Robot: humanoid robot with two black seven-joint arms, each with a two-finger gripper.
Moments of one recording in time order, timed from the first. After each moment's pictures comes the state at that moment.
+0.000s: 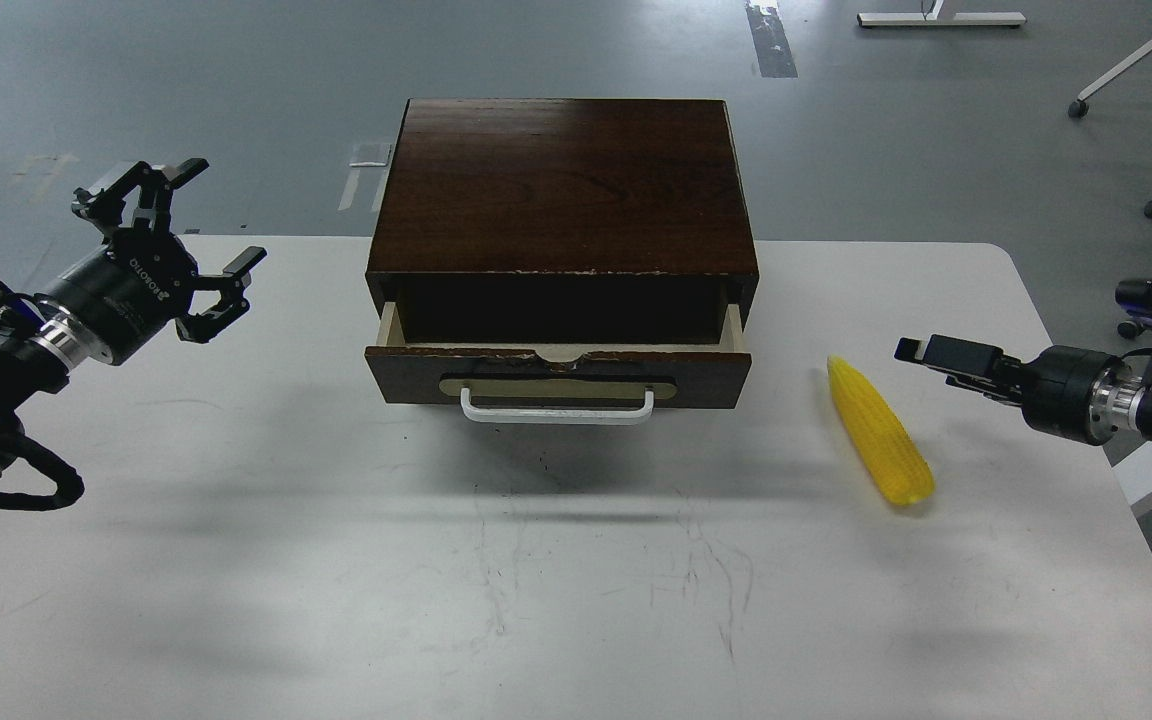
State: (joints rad) left arm -0.76 0.78 -0.26 -0.97 -0.10 -0.49 -0.49; right arm 0.82 -0.78 0.13 0.88 -1.20 0.27 0.49
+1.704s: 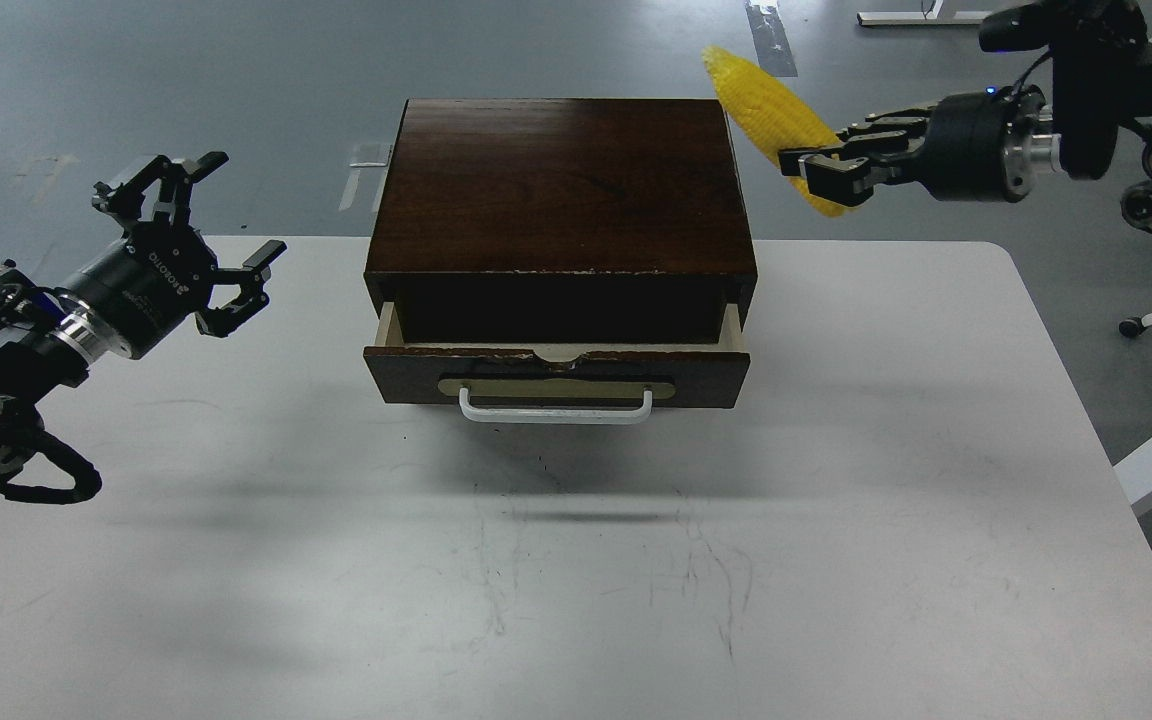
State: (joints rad) left arm -0.77 0.76 -0.28 -0.98 -0.10 -0.49 -0.49; right arm 1.77 -0.59 -0.51 1.13 -1.28 0.11 0.49
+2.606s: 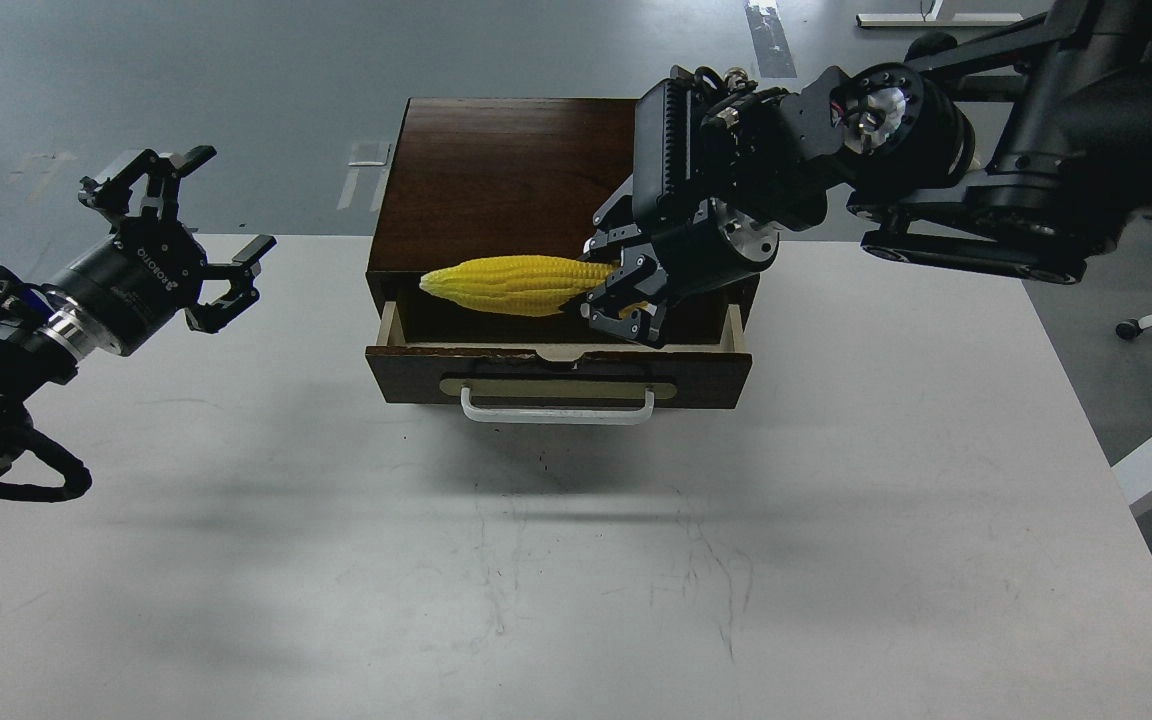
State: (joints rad) left arm -0.77 0.78 -0.28 -0.99 -0.10 -0.49 -0.49; right arm 1.91 -0.21 -0.76 1.17 -1.52 -0.09 0.49
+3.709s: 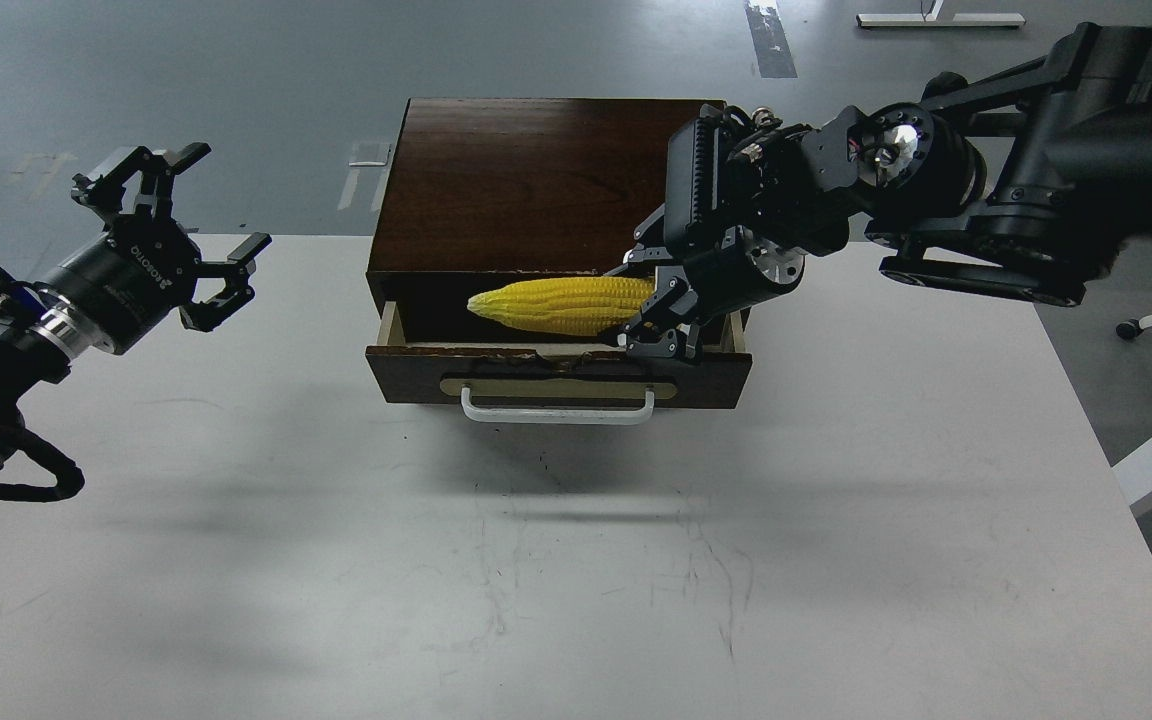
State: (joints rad) left arm -0.77 0.79 -0.28 -1.00 -0.10 -0.49 -0.49; right arm 1.86 -0.21 -0.80 1.14 -1.52 -0.10 0.49
